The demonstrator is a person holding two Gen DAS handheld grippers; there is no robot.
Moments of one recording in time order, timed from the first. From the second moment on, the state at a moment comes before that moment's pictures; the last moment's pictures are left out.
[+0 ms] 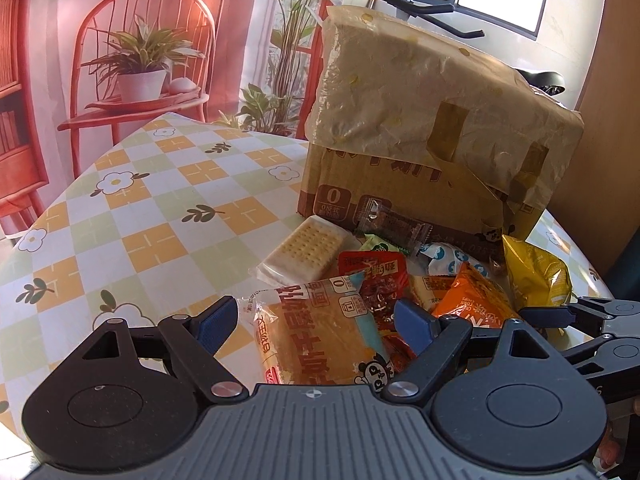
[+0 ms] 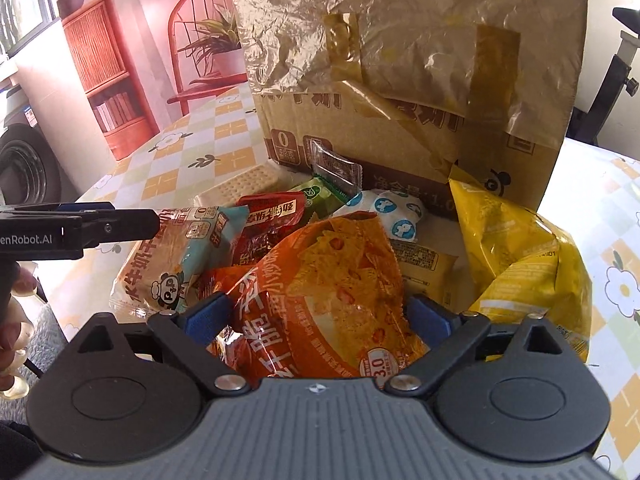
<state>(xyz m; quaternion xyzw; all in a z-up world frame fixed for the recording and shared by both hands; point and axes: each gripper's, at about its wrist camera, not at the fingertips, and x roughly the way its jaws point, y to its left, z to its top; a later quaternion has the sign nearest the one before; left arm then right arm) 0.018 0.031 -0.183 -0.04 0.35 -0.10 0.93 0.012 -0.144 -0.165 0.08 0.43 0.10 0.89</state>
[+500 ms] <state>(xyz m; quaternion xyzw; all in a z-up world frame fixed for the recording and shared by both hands) 0.033 0.027 -0.207 -0.05 0.39 -0.09 0.92 0.001 -0.142 -0.169 0.07 0.42 0.12 0.90</state>
